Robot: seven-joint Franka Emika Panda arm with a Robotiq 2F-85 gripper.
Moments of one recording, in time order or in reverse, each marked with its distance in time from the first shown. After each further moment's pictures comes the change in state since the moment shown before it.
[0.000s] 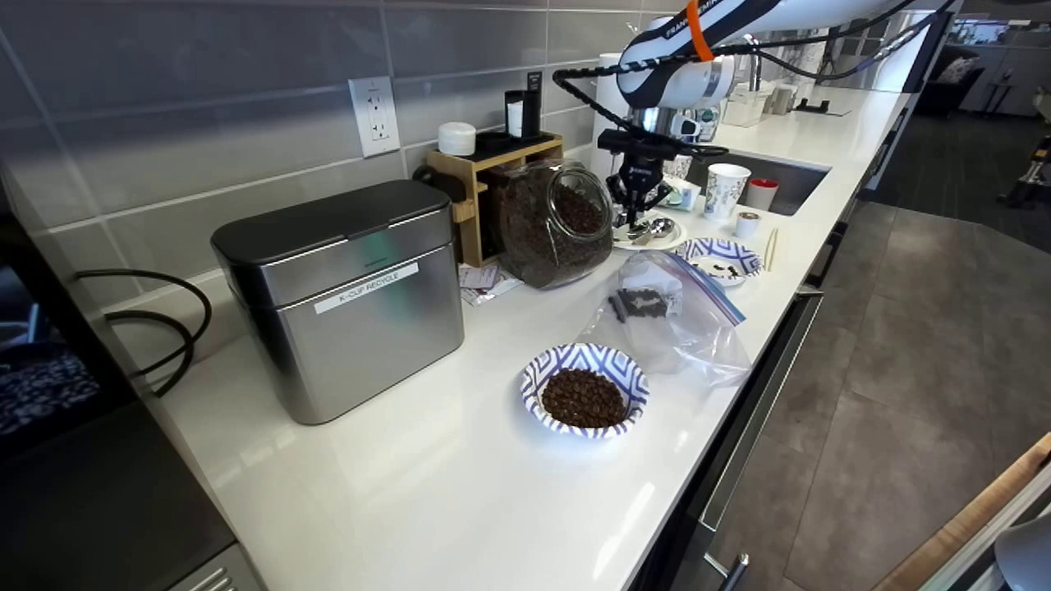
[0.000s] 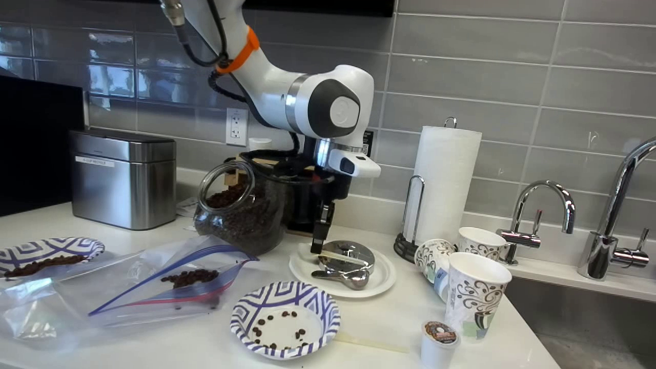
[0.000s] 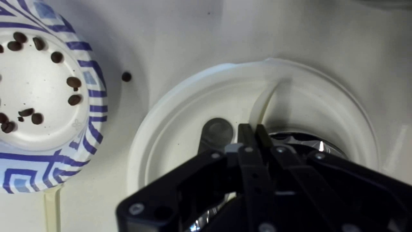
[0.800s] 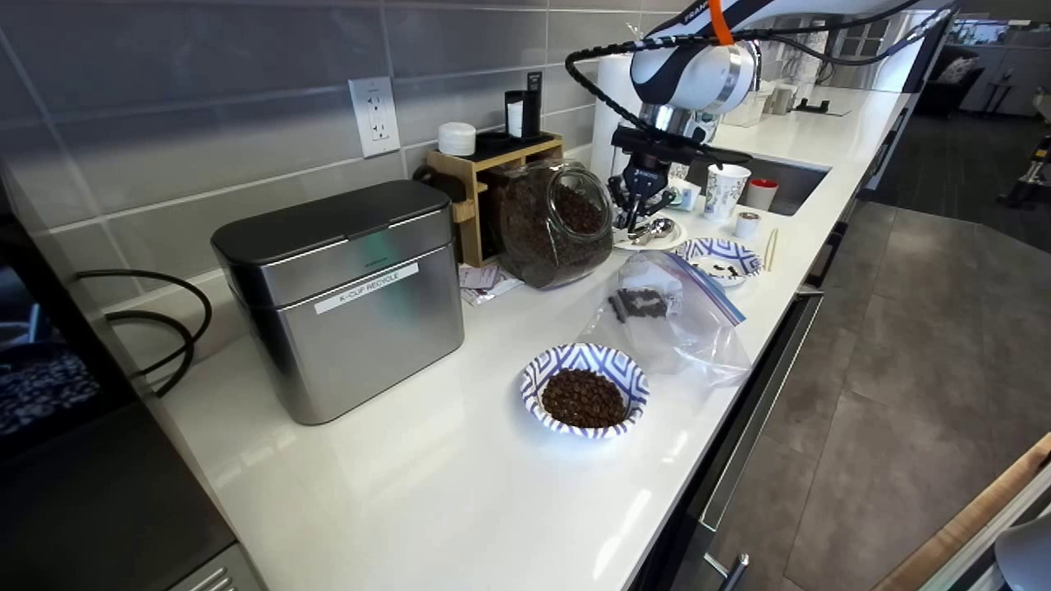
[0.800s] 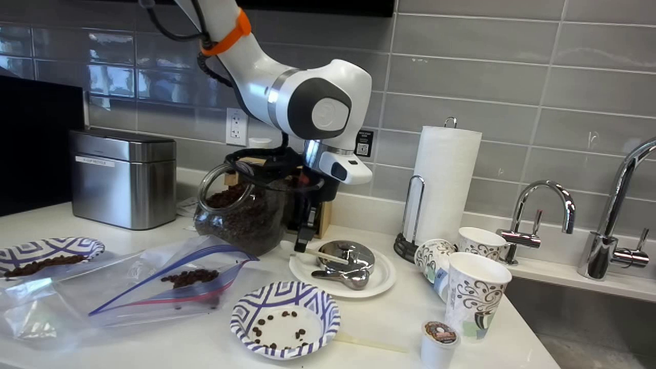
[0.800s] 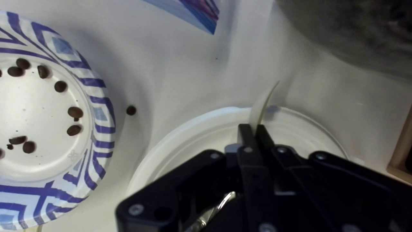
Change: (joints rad) arm -0.033 -0.103 0.047 -0.181 0.115 0.105 -0.179
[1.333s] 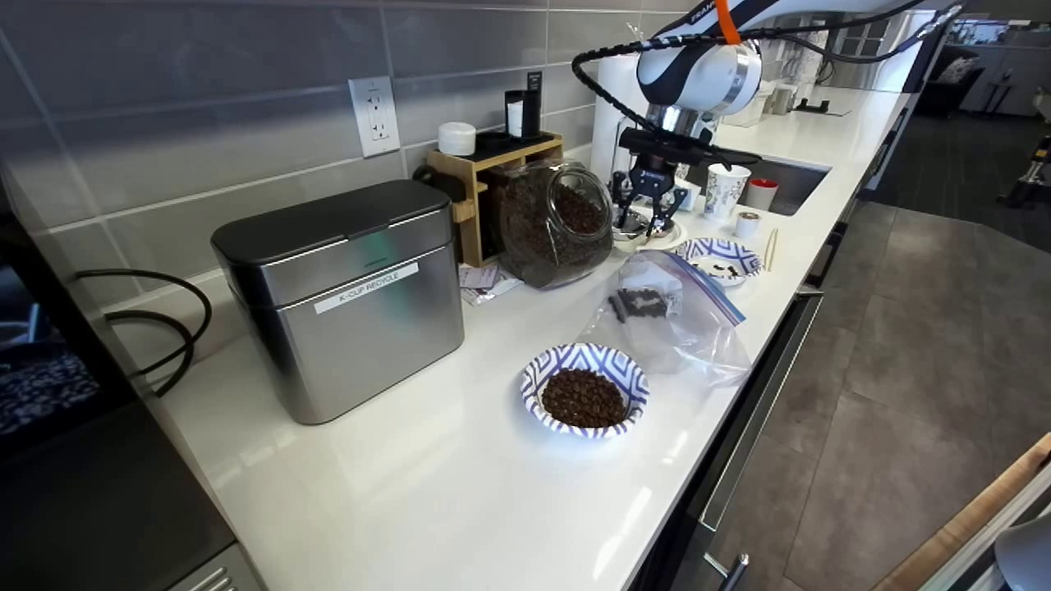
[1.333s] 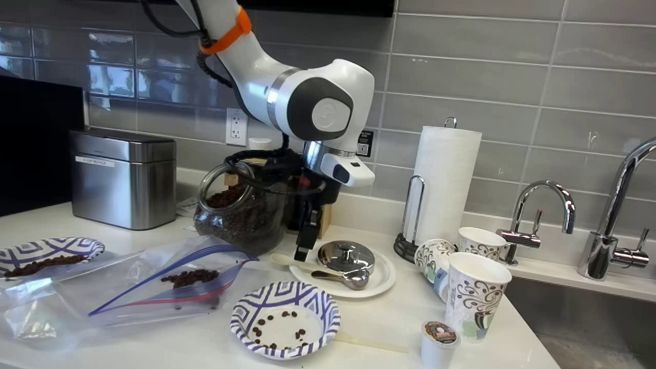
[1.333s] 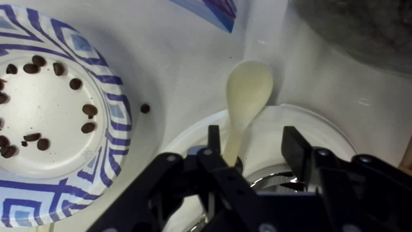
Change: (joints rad) arm -0.010 -0.020 -0.003 -0.034 0.004 0.007 -0.024
